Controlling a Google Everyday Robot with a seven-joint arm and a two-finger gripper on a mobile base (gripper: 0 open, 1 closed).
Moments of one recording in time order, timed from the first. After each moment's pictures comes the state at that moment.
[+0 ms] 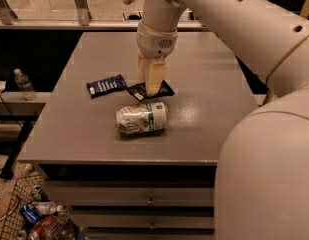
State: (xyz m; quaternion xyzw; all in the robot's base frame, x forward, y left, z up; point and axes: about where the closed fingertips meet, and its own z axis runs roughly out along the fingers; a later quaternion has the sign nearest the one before) arm 0.595 0.012 0.876 -0.84 0.52 0.08 0.08
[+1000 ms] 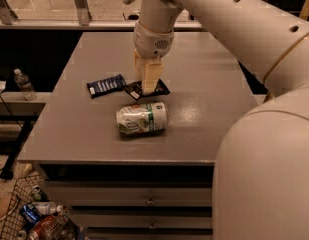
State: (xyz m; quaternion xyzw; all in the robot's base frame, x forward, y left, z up) arm 0.605 0.021 0.874 -0.84 0.52 0.08 0.10
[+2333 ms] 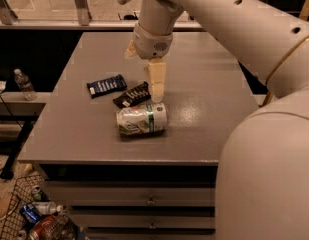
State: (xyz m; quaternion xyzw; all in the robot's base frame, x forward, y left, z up) arm 0.612 0.028 0.871 -0.84 0.52 0.07 0.12
